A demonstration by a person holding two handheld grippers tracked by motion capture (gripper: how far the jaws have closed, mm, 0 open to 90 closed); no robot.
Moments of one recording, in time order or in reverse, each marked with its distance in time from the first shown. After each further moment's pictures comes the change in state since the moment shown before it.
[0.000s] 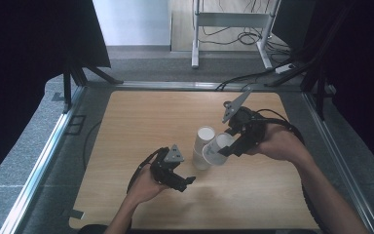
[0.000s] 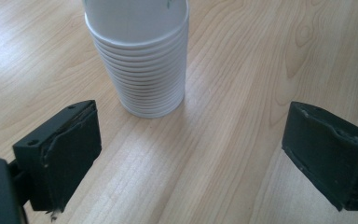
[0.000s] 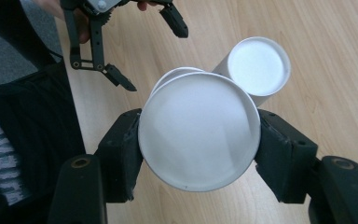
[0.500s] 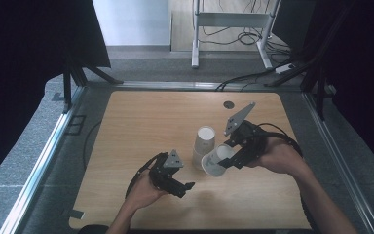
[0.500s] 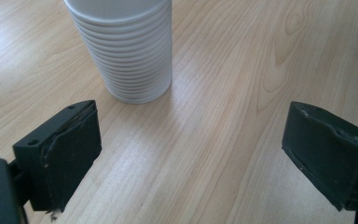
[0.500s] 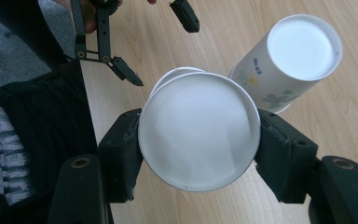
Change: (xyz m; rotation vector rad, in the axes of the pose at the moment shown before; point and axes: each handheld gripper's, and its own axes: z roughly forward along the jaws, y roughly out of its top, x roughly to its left) left arm -0.010 -0.010 -0.003 0.018 -0.014 -0.002; right arm 0.012 -0.023 0.019 -0.040 0.041 0.001
